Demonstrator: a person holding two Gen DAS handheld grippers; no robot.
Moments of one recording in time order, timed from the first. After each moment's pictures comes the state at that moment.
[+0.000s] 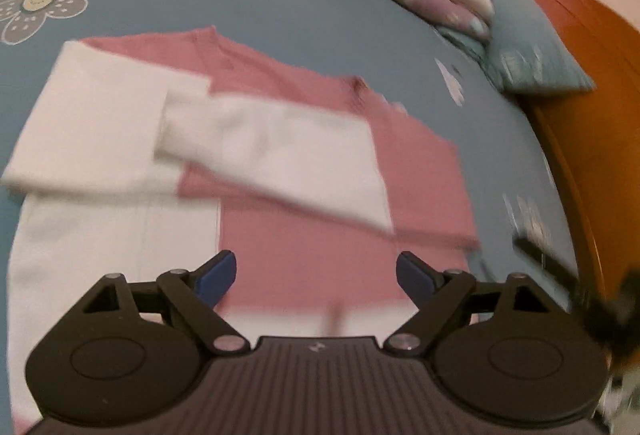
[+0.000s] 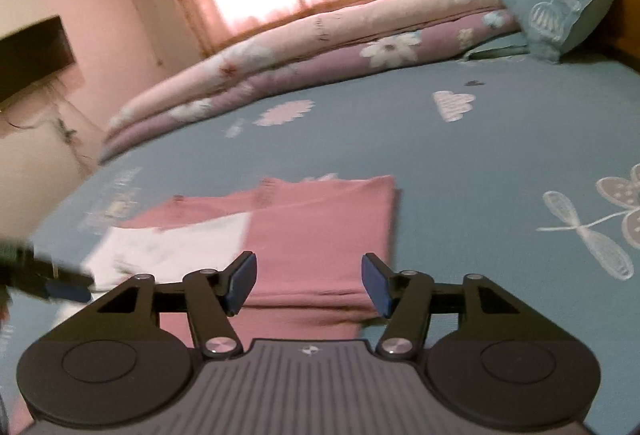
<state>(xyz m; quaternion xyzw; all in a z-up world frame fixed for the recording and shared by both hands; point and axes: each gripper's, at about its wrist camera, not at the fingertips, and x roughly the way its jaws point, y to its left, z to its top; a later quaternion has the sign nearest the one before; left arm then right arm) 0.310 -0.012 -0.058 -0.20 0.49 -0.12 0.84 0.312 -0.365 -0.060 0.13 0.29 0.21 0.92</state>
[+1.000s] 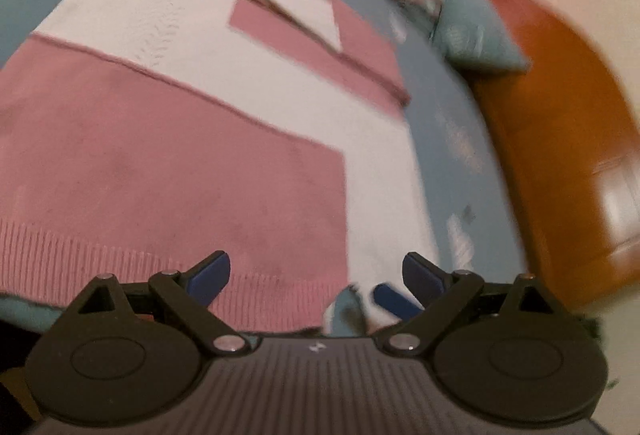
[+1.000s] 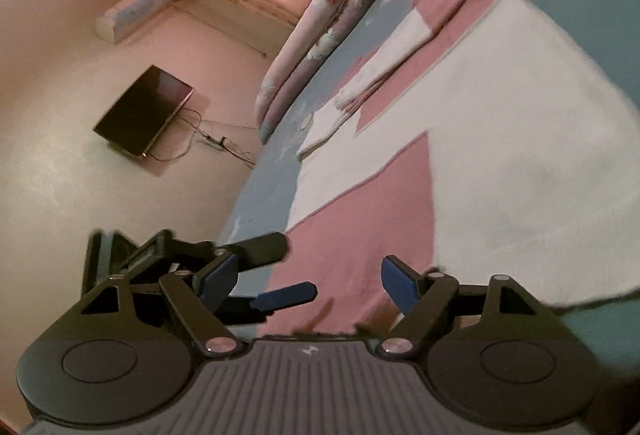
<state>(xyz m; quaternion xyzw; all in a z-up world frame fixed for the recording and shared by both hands) 0.087 -0.007 -0.101 -0.32 0.45 -0.16 0.82 0.076 -0.282 -0.132 0.39 0.36 0.37 0.76</state>
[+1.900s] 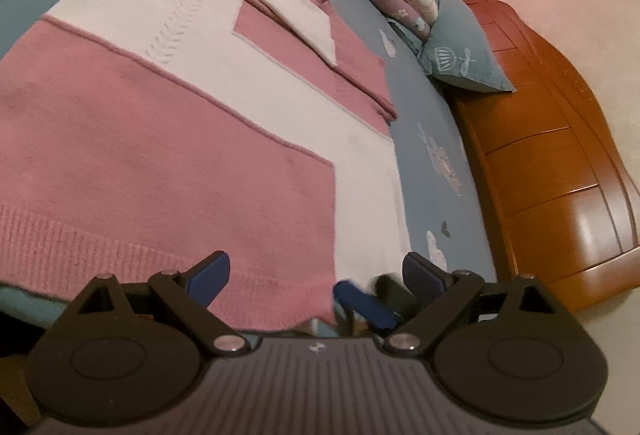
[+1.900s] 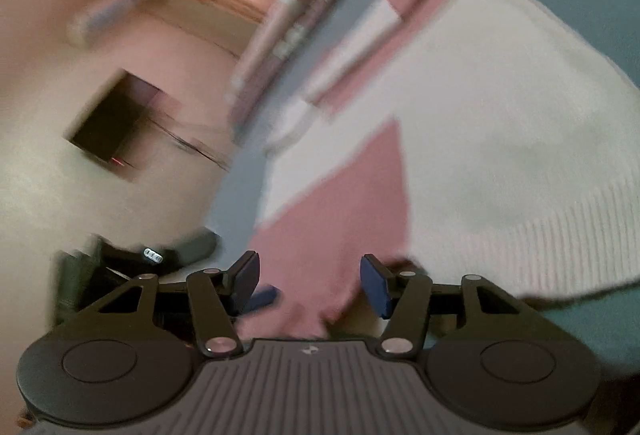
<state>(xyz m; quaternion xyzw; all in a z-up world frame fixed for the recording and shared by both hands) 0.086 -0.001 -0.109 -0.36 0.45 -0.19 0.80 0.074 -0.276 -0.146 0.40 0.36 0.34 0.77</state>
